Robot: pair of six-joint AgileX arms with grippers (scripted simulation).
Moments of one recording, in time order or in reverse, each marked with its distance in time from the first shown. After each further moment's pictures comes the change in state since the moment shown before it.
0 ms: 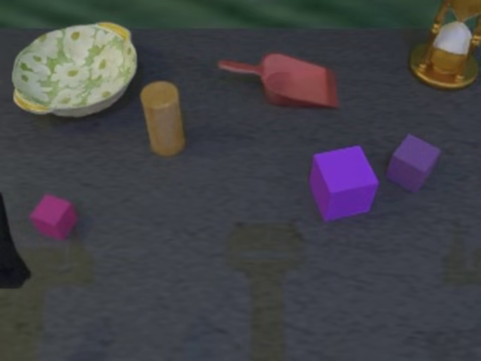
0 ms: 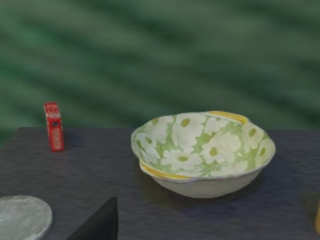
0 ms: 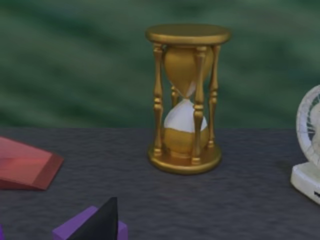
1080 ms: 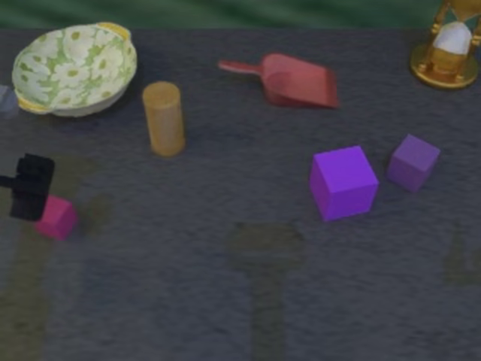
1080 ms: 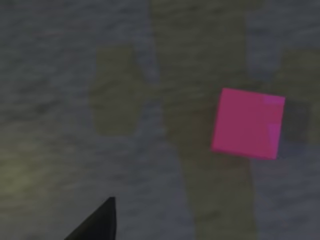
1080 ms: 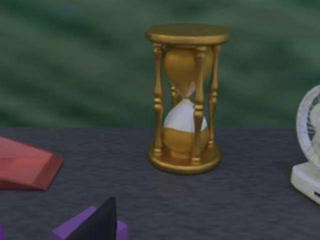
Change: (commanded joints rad) left arm -0.046 1.225 0.881 -0.691 -0.003 0.195; right arm 0.000 0.000 0.000 0.000 0.000 0.000
